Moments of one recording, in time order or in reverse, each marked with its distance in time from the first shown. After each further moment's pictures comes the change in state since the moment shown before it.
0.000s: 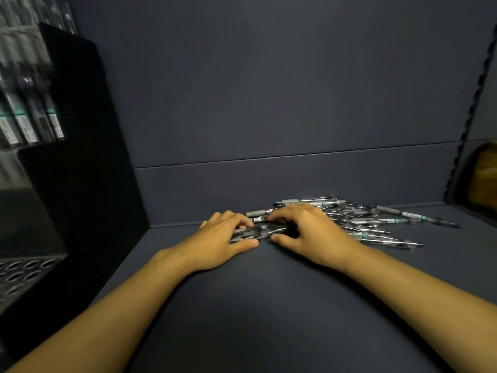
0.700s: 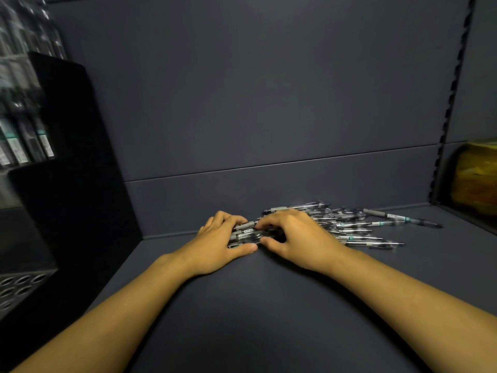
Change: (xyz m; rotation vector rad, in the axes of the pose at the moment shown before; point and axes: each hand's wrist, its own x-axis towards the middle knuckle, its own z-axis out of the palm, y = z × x) left_hand 0.013 0.010 0.003 -0.003 0.032 -0.017; right_hand -0.001 -0.002 -0.006 0.037 0.017 -0.006
